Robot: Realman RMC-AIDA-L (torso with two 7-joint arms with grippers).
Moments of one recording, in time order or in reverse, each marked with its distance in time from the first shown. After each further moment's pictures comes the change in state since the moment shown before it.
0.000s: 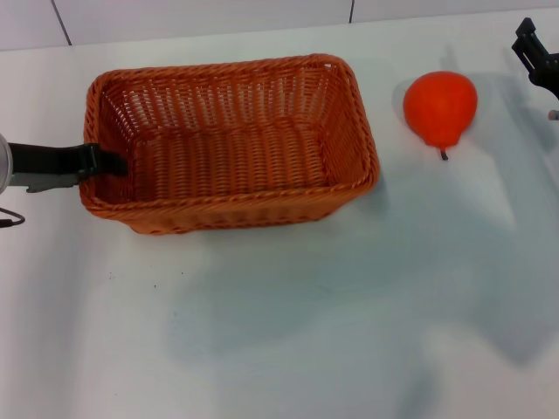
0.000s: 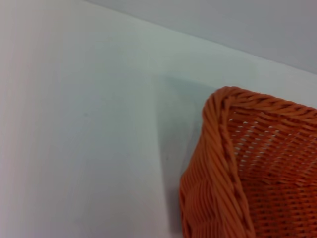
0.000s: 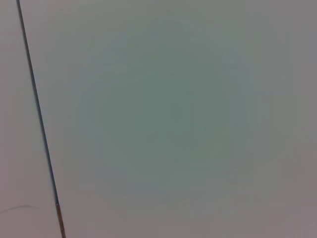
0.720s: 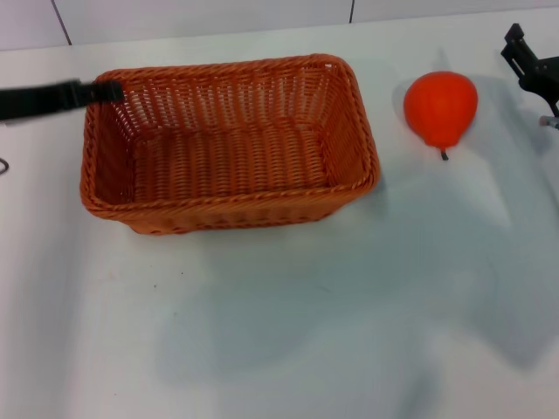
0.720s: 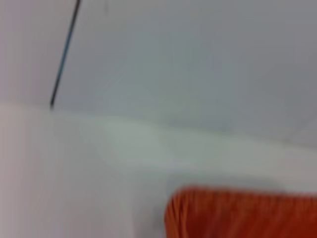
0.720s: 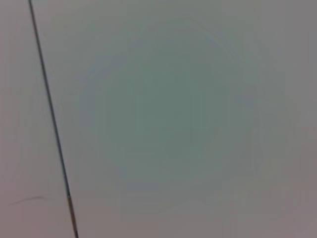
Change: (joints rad) left arm 0.072 -0.001 0.045 0.130 -0.113 -0.149 0.103; right arm -0.003 0.003 -0.033 0.000 0.000 -0.001 0.000
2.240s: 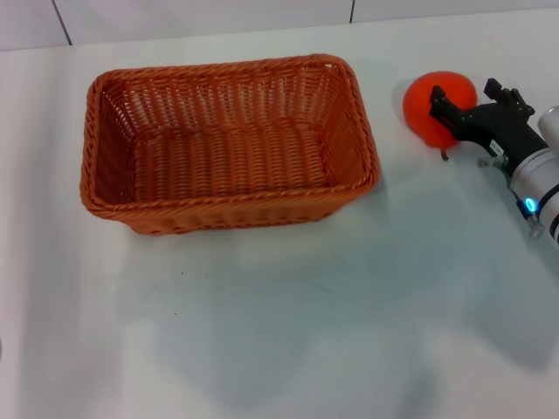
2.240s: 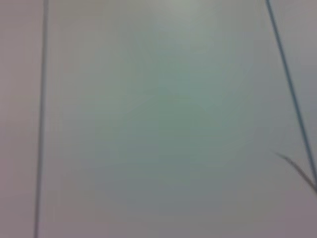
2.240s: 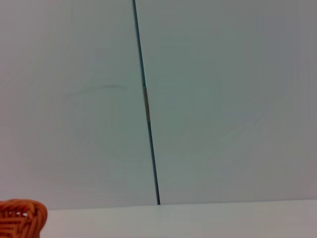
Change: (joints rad) left arm 0.096 0.007 0.656 -0.612 -0.122 -2.185 0.161; right arm 0.012 -0.001 -0.215 0.037 0.001 0.207 0.003
